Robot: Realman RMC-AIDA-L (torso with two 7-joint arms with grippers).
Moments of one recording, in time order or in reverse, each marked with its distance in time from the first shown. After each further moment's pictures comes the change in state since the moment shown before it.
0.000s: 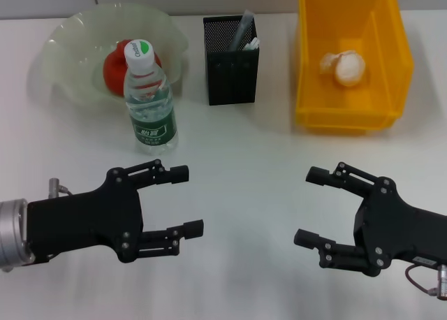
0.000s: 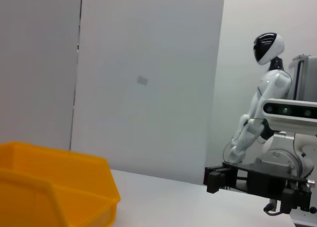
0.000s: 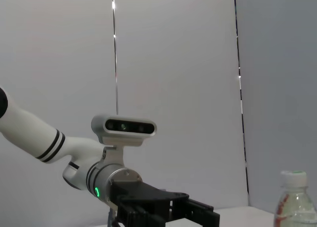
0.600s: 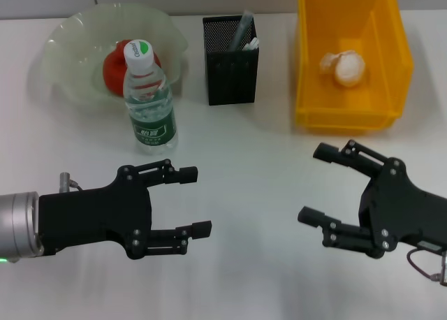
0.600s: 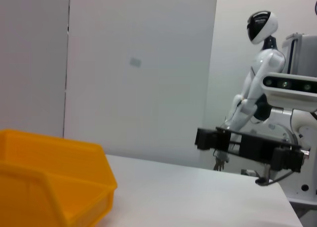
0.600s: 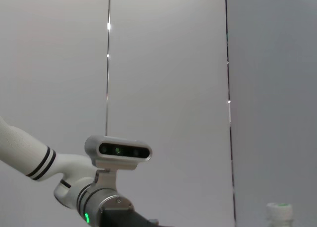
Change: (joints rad) left arm -0.013 0.003 0.058 0.042 0.001 -0.048 -0.023; right arm 0.004 0.002 -0.013 0.000 0.083 -0.021 -0.031
